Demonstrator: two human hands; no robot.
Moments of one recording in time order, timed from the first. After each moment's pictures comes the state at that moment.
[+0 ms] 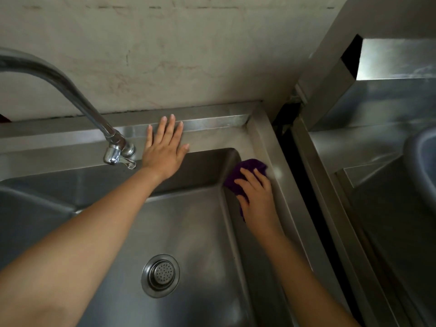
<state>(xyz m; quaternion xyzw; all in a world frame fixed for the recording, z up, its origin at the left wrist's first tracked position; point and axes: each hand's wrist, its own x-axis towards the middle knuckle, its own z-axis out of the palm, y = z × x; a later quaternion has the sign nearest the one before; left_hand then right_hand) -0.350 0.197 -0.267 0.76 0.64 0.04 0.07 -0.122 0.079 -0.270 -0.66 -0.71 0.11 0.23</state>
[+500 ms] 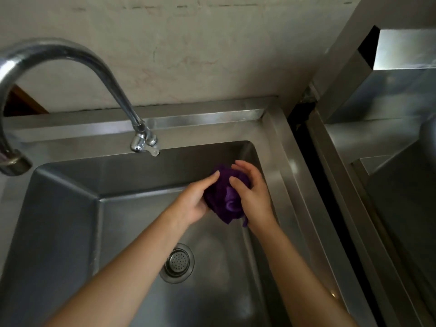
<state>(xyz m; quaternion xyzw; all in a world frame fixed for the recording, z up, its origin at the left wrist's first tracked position) -0.306 0.081 -0.239 0.14 0.46 0.36 0.80 -0.179 0.059 -0.221 -0.59 -0.42 0.52 0.45</state>
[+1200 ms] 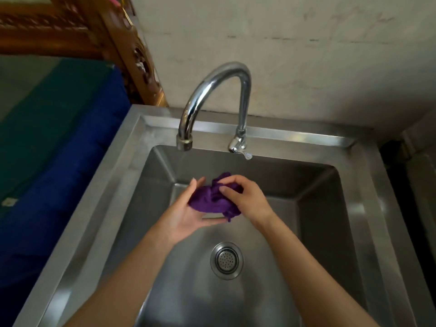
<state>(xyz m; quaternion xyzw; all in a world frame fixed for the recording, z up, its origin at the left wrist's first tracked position) -0.479 -0.010 -0.214 0.09 0.38 0.53 0.75 -0.329 0.058 -0.200 -0.46 -0.58 0.62 0.25</state>
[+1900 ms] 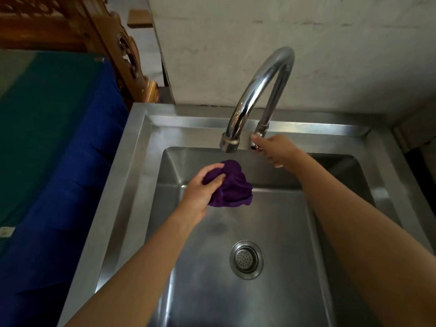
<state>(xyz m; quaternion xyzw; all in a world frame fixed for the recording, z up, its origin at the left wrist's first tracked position) -0.525 0.031 -0.226 0.25 0.57 0.51 0.59 -0.363 0.157 -0.179 -0.65 -0.59 0.47 0.10</state>
